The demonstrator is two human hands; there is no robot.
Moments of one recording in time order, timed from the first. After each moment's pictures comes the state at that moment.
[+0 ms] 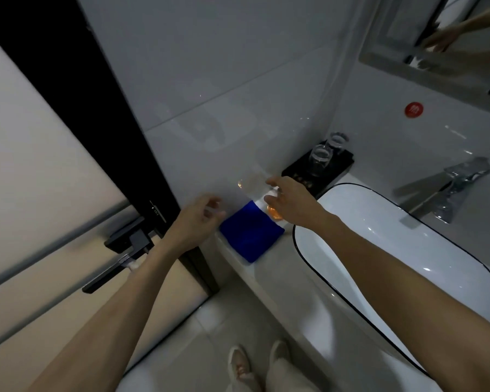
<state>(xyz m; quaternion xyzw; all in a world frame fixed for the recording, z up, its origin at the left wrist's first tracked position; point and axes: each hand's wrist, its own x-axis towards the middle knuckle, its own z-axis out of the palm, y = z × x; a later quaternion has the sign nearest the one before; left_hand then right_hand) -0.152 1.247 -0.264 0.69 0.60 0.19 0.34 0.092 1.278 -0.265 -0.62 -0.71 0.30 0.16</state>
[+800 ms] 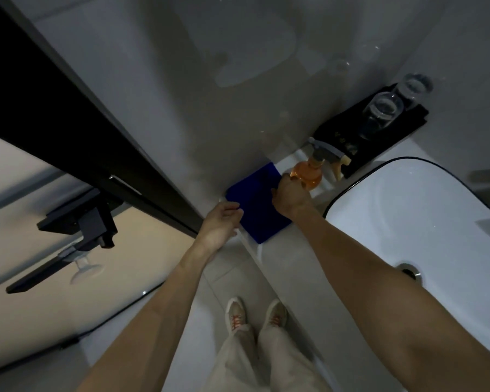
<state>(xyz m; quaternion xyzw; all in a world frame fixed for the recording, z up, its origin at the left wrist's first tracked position) -0.113 1.260 -0.428 0.34 0.69 0.28 0.58 0.059 1.345 -0.442 -0.69 -0.67 0.26 -0.05</state>
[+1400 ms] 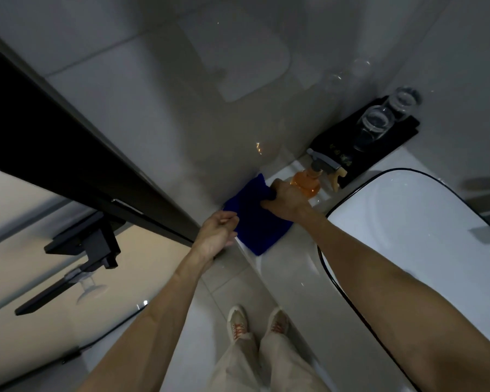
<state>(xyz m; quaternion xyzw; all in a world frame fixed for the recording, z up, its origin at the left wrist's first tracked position) -0.119 1.272 -0.421 0.33 0.68 0.26 0.60 0.066 1.359 -0.415 -0.63 -0.68 0.36 -0.01</state>
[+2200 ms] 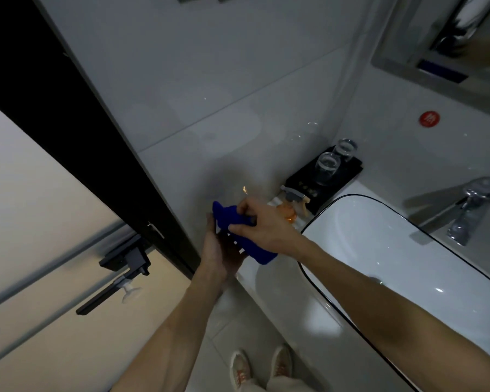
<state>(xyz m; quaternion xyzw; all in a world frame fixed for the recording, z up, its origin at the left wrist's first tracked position) -0.089 1.251 -0.315 0.03 0.41 0.47 0.78 0.044 1.268 -0.246 -0.52 -0.71 0.42 0.22</state>
